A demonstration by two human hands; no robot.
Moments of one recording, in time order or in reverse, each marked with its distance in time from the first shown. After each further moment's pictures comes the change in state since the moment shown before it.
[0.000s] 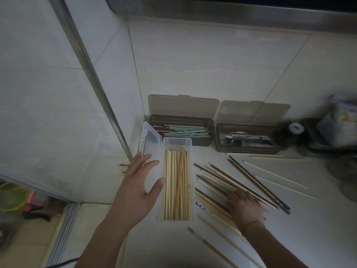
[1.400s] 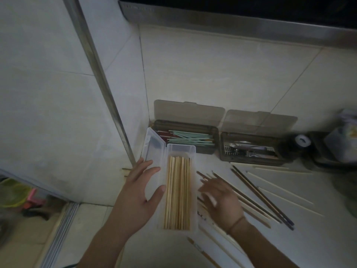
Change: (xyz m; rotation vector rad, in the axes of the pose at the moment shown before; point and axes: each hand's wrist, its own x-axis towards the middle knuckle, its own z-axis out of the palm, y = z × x) left_hand 0.000 -0.006 0.000 -0.031 0.028 0.003; right_hand 0.037 -0.060 -0.044 0.509 0.346 -0.522
